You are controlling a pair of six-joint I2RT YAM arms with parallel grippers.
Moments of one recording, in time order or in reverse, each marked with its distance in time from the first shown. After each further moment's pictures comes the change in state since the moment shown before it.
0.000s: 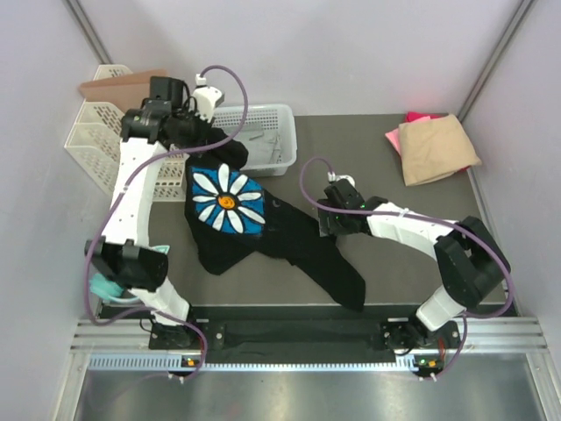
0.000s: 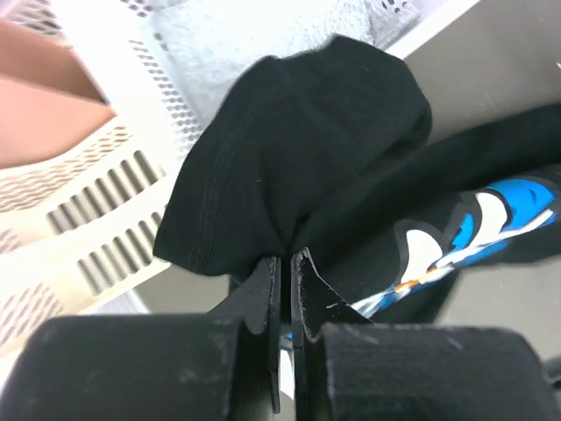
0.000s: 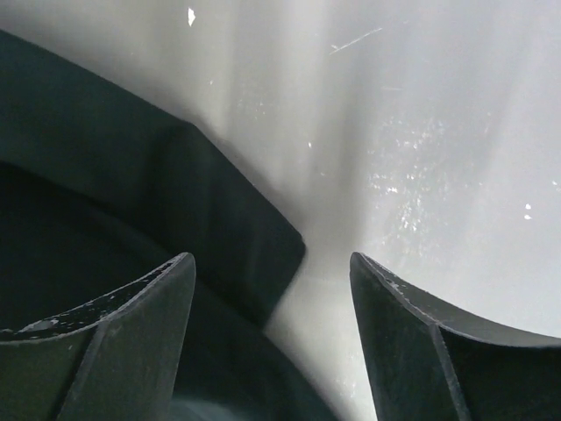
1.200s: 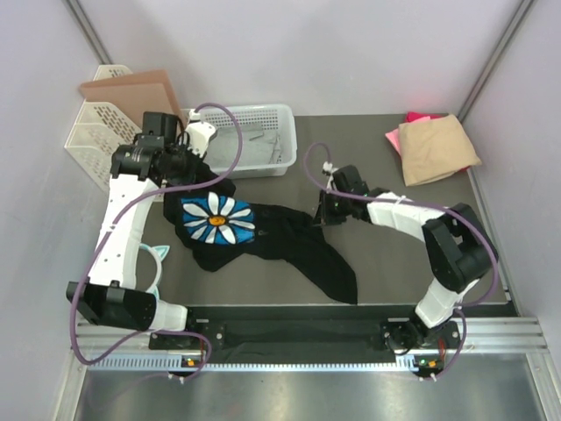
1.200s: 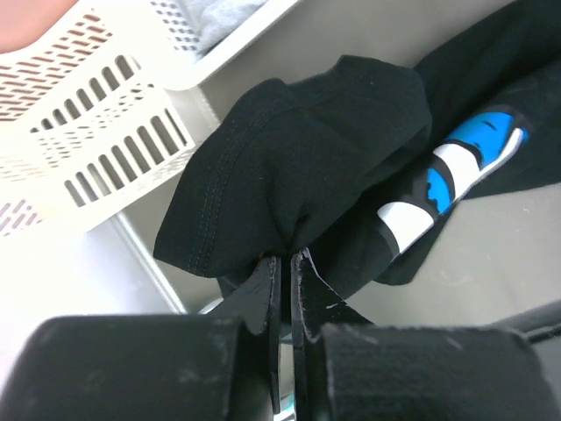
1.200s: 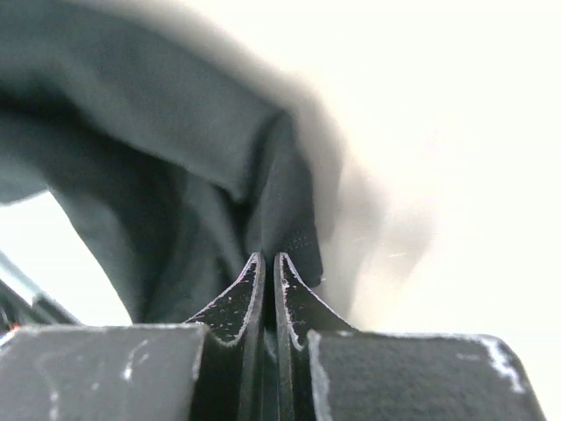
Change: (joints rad) left arm 0.003 -0.321 -0.361 -0.010 -0.083 0.048; right arm -0.110 0.124 0.033 0.213 -0.486 0.006
